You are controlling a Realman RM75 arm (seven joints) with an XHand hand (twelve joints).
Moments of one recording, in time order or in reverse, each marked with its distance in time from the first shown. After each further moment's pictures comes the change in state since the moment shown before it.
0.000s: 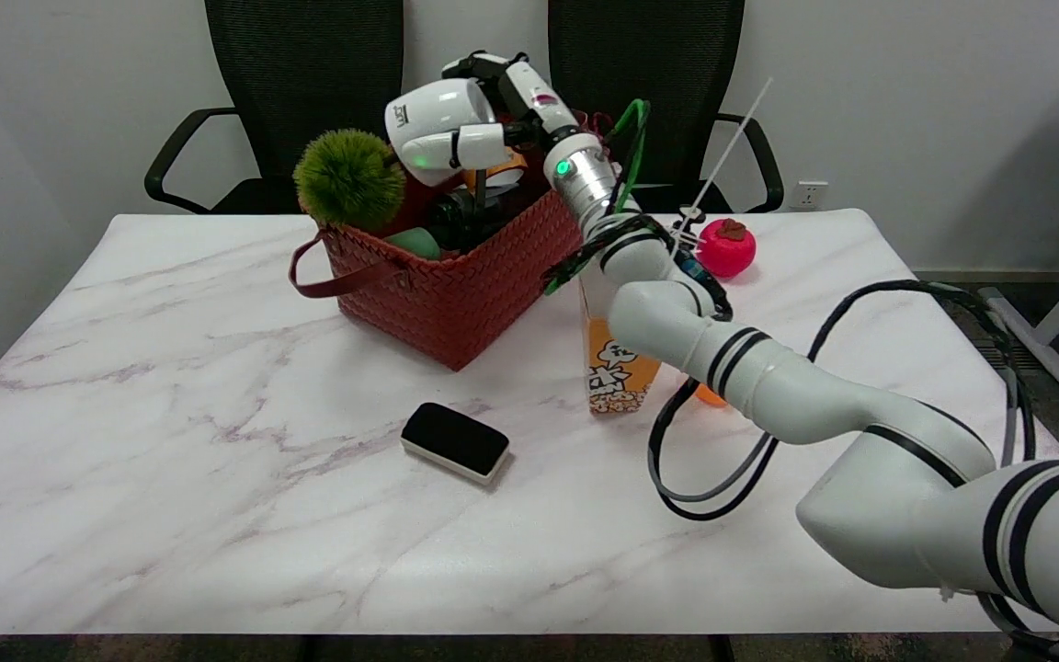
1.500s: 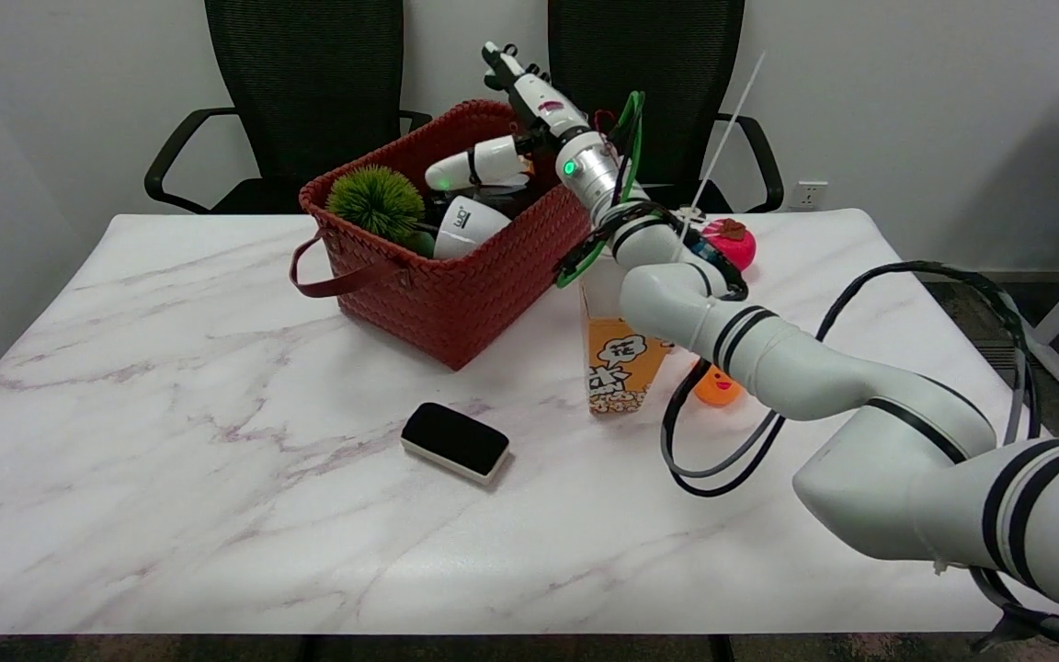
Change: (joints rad) arm 0.070 0.004 0.009 -0.128 -0.096 -0.070 -0.047
